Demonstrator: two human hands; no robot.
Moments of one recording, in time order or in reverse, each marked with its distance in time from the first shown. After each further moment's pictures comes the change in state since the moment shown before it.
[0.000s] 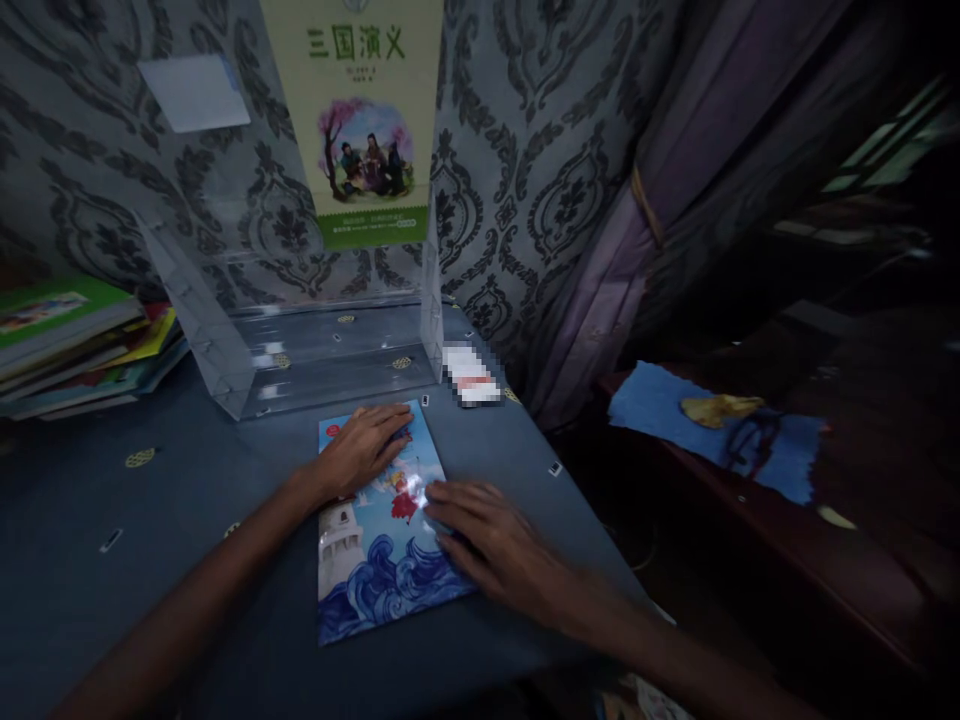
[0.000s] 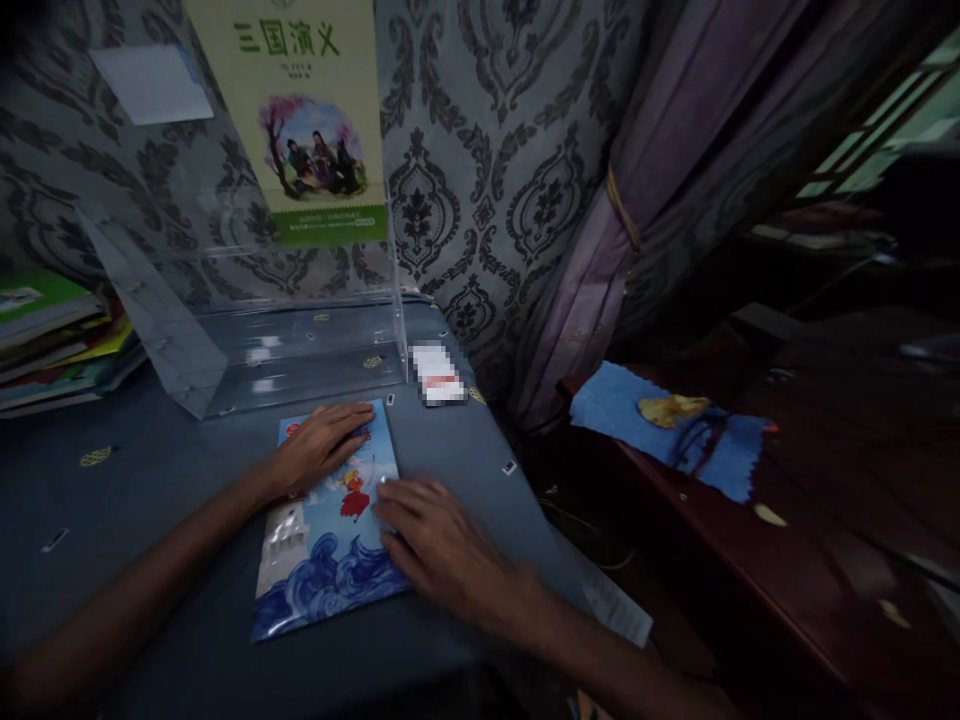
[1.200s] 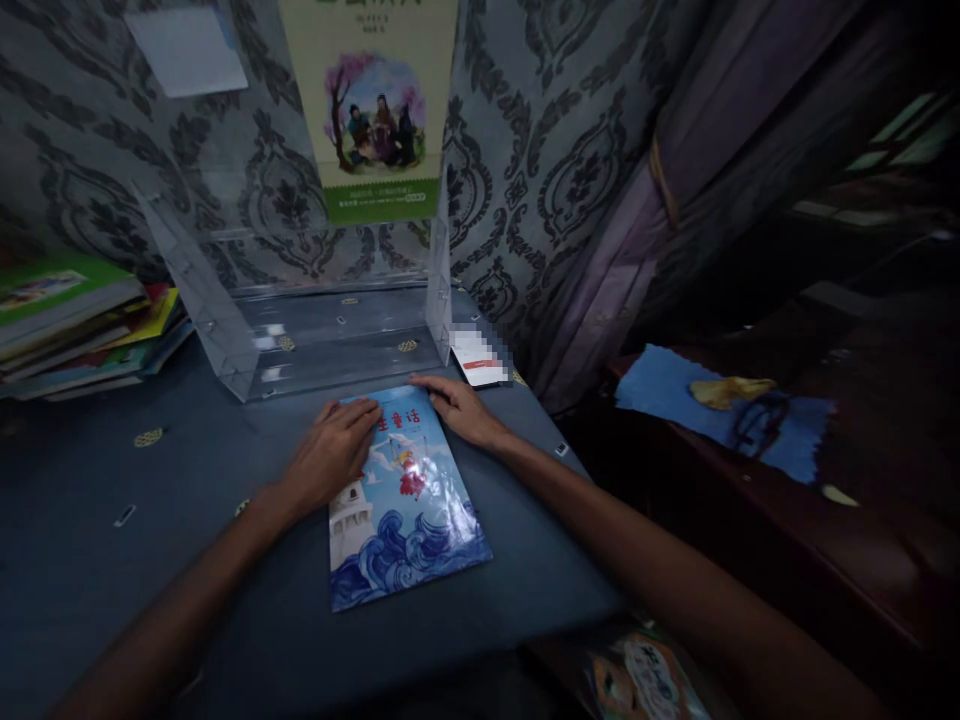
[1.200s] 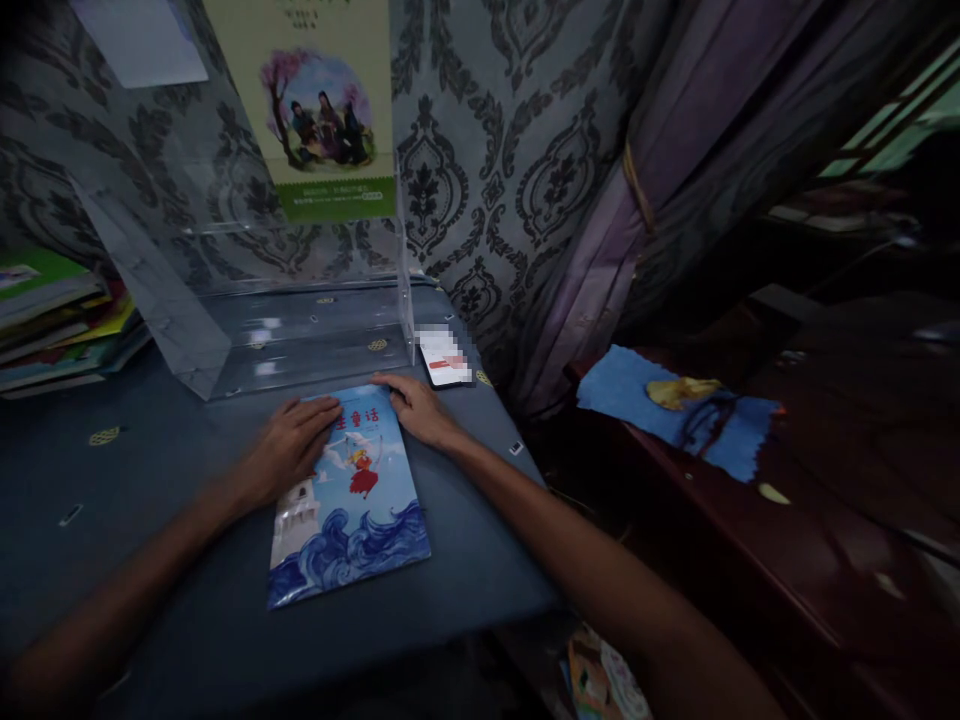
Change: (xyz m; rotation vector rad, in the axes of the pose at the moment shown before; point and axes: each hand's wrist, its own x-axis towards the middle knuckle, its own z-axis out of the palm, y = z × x) left_hand -0.047 0.003 -0.021 0.169 0.011 -0.120; right_hand 0.095 0.104 0.050 0.430 0.028 0.295
